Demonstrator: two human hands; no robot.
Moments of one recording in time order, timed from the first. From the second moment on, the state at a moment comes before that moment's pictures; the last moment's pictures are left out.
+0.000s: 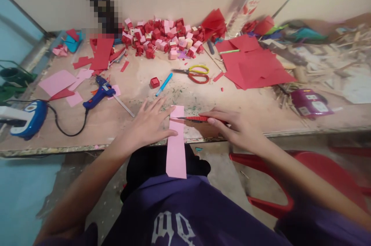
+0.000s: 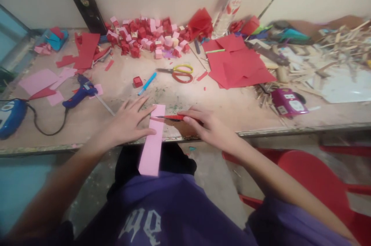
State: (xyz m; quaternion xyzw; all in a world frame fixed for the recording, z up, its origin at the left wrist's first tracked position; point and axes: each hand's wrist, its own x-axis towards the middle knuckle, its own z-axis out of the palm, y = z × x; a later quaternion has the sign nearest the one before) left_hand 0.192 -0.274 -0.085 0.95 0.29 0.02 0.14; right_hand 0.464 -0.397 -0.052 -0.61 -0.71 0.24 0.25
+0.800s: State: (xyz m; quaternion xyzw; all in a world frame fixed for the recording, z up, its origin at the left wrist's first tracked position) left_hand 0.179 -0.261 -0.081 0.94 0.31 0.05 0.15; right_hand 0.471 -0.383 -0.047 -0.56 -0.72 0.29 0.28
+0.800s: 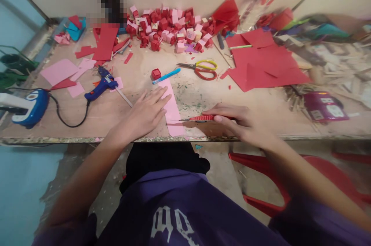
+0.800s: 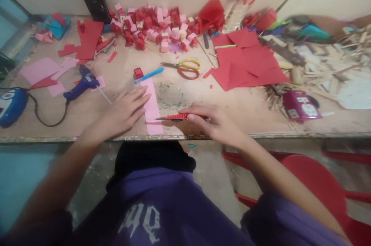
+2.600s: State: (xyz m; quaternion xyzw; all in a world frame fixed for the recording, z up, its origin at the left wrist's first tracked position) left_hand 0.191 -0.275 -0.097 0.92 0.34 0.04 0.18; right_hand 0.537 -0.392 -0.058 -0.73 -0.63 0.12 0.25
